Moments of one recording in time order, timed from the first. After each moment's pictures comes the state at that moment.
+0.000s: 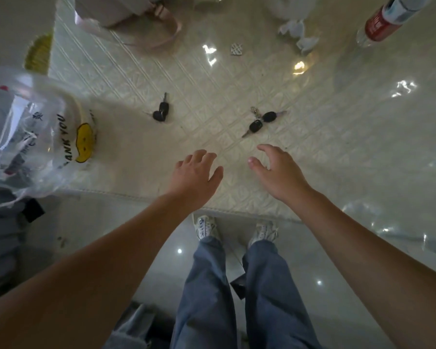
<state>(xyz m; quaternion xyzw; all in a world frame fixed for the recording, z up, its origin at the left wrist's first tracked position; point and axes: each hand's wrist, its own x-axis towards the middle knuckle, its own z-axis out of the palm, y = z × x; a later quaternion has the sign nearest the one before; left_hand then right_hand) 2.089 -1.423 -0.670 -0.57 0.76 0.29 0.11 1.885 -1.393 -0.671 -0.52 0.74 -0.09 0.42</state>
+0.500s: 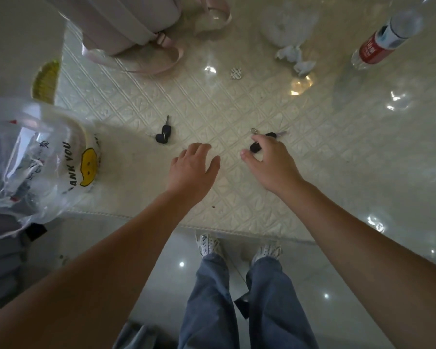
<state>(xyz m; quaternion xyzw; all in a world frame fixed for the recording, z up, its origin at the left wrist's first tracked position) 2.082 -1.477 -0.671 -0.61 0.74 0.27 0.02 1.891 -1.455 -0.668 -0.55 0.74 -0.14 0.38</state>
